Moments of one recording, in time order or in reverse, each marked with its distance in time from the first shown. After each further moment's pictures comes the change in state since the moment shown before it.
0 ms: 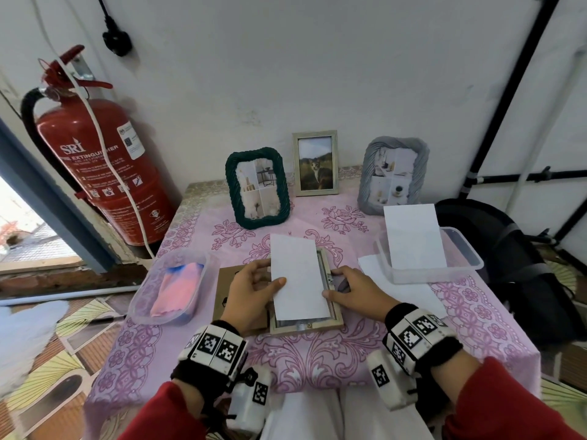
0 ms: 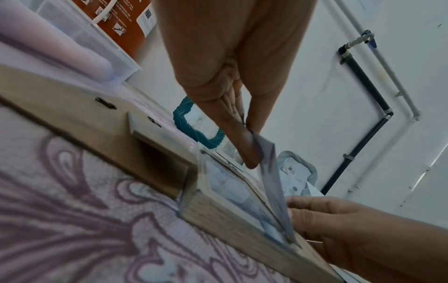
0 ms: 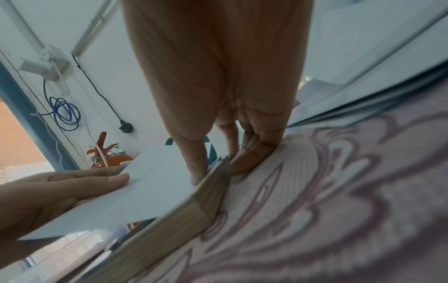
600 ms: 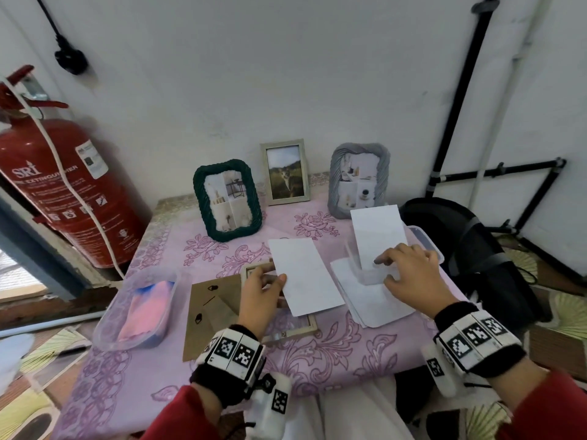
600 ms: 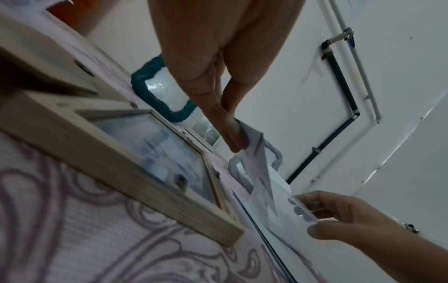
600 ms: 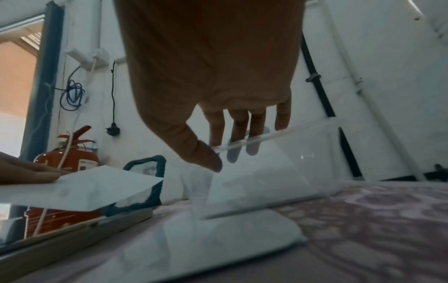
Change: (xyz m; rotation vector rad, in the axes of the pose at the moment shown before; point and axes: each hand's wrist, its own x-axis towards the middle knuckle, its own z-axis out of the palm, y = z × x) left_hand 0.005 0.015 0.065 -0.113 -0.014 -0.071; right_hand -0.050 0.054 -0.089 -0.532 0.439 0.064
